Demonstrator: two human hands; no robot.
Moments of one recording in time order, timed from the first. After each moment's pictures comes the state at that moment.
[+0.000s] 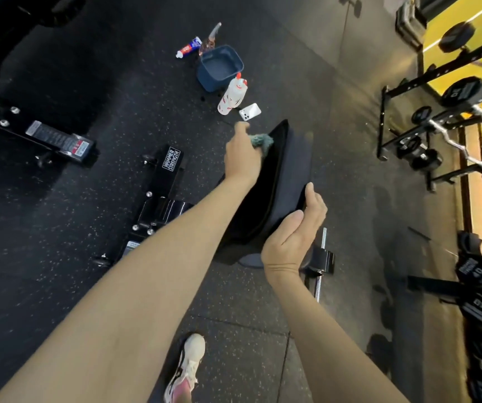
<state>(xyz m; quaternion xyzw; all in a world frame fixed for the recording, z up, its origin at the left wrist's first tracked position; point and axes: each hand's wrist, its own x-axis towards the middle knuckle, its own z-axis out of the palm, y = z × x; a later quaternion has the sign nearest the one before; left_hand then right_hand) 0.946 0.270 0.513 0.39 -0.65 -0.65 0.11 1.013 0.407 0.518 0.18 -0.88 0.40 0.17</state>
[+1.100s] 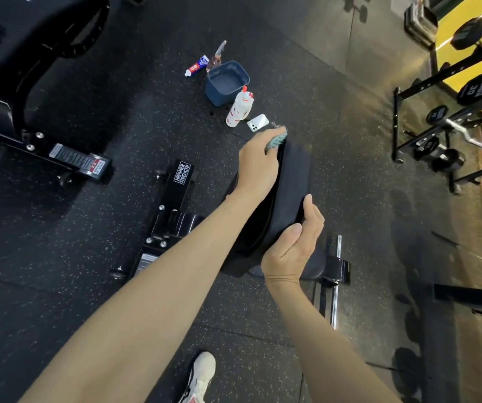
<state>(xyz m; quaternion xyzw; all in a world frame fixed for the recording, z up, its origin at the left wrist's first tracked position) 0.951 0.277 0.543 0.29 -0.65 -0.68 0.17 1.013 0.405 0.514 0.17 -0.87 0.43 0.16</state>
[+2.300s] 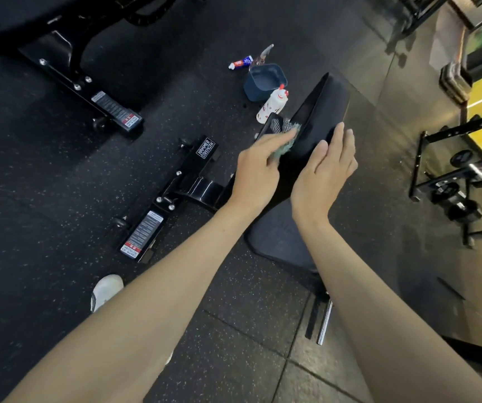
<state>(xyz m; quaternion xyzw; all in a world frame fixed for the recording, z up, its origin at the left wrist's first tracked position) 1.094 0.366 0.508 0.26 -0.65 -0.64 0.32 1.023 0.431 0.525 0.24 -0.91 0.31 0.16</state>
